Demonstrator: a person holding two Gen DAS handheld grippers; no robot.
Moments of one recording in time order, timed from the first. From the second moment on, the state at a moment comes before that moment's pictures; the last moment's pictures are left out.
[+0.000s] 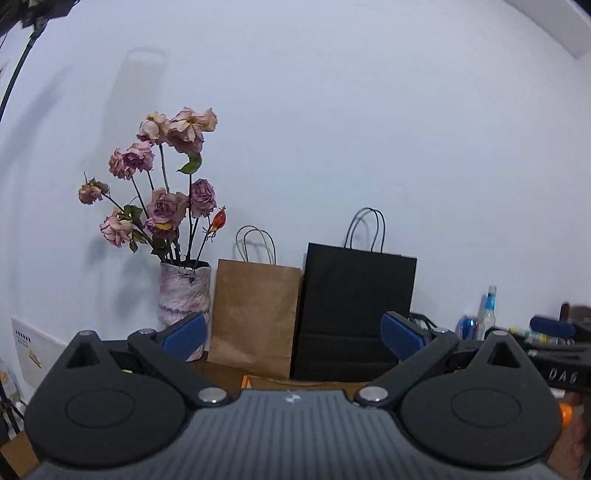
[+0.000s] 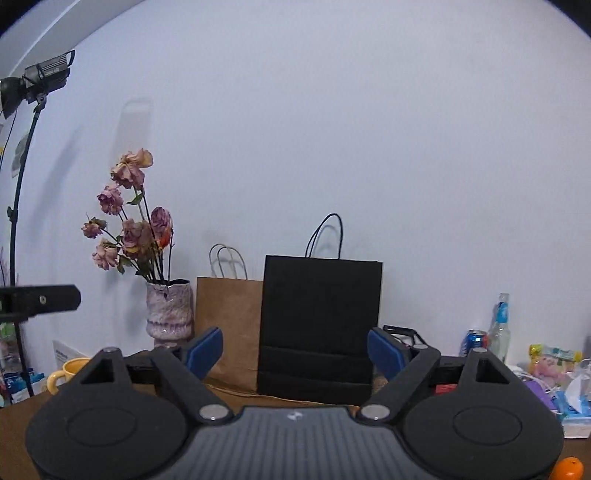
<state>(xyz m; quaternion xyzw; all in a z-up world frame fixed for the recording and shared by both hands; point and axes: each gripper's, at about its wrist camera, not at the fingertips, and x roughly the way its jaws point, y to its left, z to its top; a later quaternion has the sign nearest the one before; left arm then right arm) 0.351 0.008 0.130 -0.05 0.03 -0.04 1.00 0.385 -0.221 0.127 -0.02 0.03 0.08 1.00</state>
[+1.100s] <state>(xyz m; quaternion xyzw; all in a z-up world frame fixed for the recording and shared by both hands) 0.059 0.077 0.019 0.01 0.03 -0.05 1.00 0.057 -0.249 -0.006 -0.02 0.11 0.09 0.99</state>
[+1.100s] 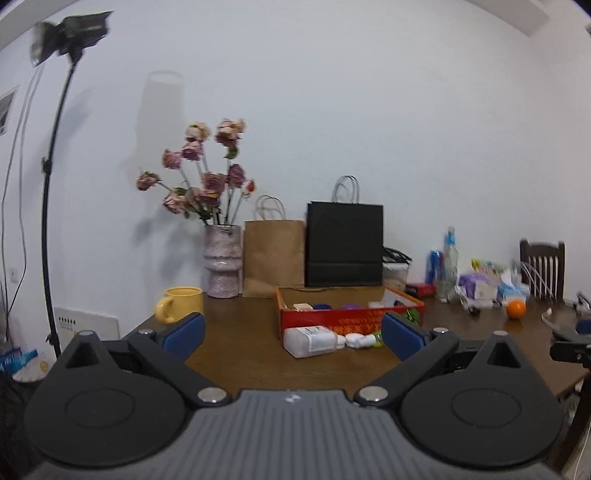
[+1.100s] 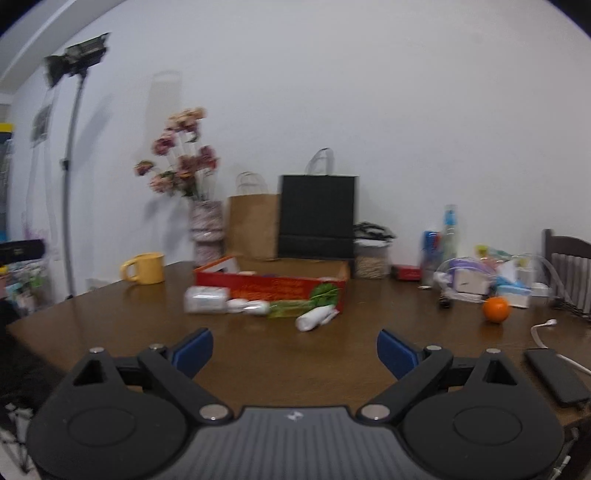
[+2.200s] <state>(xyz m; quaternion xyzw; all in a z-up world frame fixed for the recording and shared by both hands) 0.330 -0.036 -0.024 0.07 0.19 -0.17 0.96 0.322 -0.266 -0.039 -0.01 0.22 0.08 0.97</state>
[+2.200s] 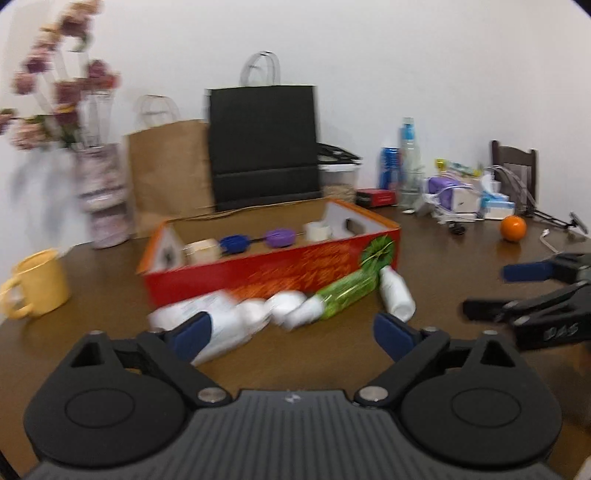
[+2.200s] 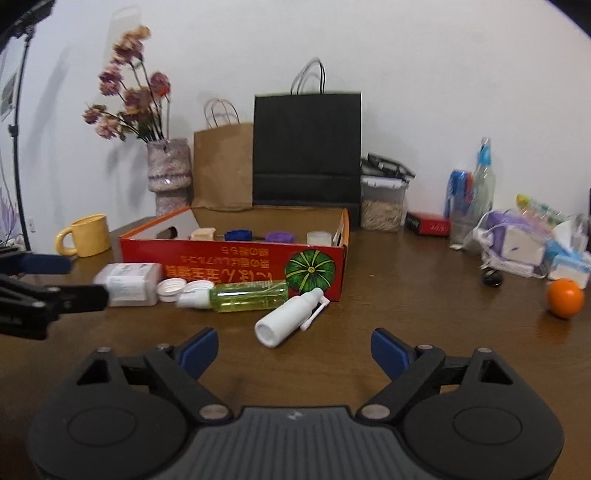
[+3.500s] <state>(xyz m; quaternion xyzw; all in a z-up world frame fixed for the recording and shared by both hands) 0.308 -0.056 -0.034 -0.01 0.26 -0.18 0.95 0.325 -0.276 -0.069 0.07 0.29 0.10 0.95</state>
